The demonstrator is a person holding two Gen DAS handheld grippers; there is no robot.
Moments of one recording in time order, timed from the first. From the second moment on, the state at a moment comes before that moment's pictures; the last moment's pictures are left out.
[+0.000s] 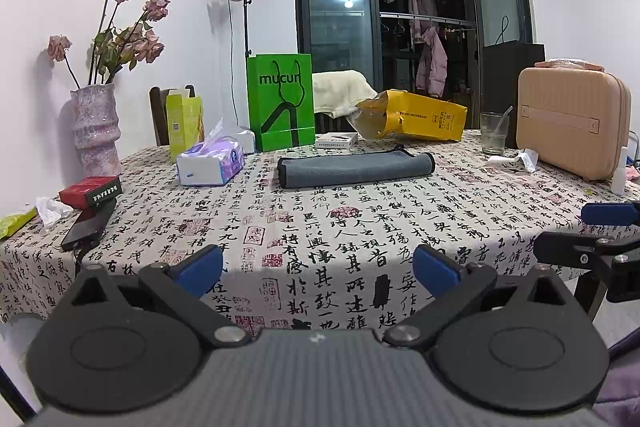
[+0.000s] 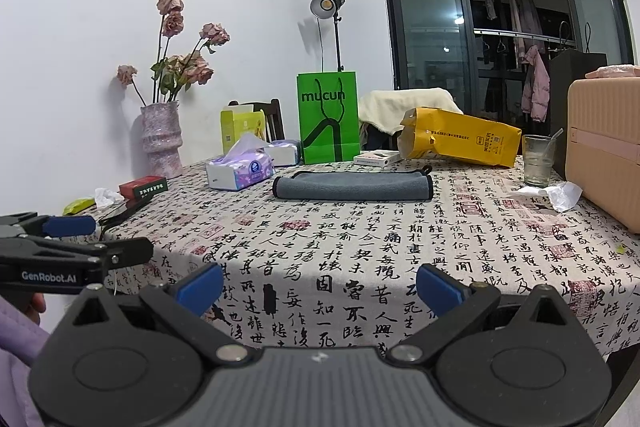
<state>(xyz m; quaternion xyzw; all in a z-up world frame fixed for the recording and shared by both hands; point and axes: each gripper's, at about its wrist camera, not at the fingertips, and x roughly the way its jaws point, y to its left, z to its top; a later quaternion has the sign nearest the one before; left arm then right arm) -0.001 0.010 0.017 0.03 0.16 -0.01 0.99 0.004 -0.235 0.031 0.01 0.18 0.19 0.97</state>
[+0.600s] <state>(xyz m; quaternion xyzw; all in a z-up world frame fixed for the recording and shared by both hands) -0.001 0.010 0.017 0.03 0.16 -0.01 0.99 0.005 -0.234 0.031 0.01 0.18 0.19 0.96</state>
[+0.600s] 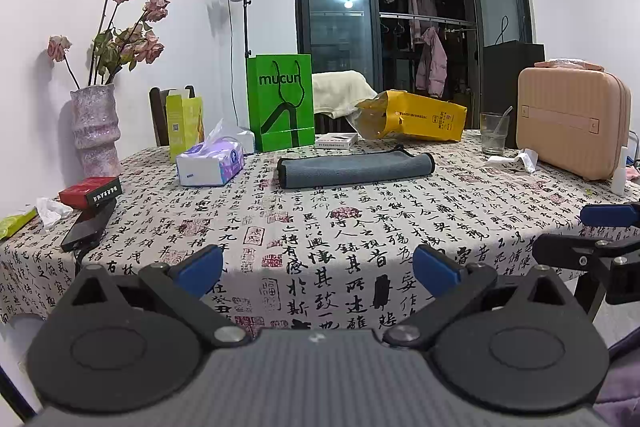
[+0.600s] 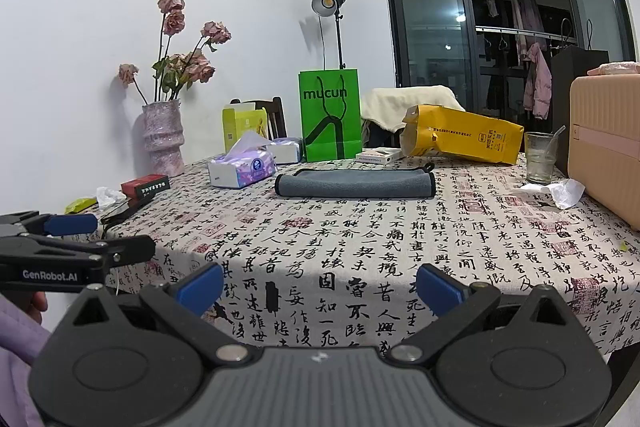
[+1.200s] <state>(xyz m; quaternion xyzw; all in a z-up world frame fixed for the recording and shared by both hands) -0.001 0.009 0.018 0.03 0.16 0.00 0.99 0.005 -0.234 0.030 0.01 0.18 0.19 0.97</state>
